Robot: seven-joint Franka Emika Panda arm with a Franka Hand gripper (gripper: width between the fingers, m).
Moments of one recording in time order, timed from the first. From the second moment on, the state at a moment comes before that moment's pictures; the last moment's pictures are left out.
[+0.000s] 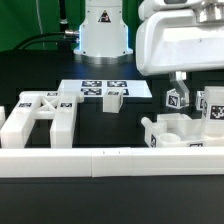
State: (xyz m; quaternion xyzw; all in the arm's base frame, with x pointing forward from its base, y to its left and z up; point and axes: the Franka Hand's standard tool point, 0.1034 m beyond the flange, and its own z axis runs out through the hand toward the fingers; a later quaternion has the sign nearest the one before) arm 0.631 0.102 0.087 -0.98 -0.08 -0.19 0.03
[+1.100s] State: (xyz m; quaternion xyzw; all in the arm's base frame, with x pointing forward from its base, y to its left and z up) arm 0.629 0.105 0.087 -1.00 -0.05 0.00 0.04
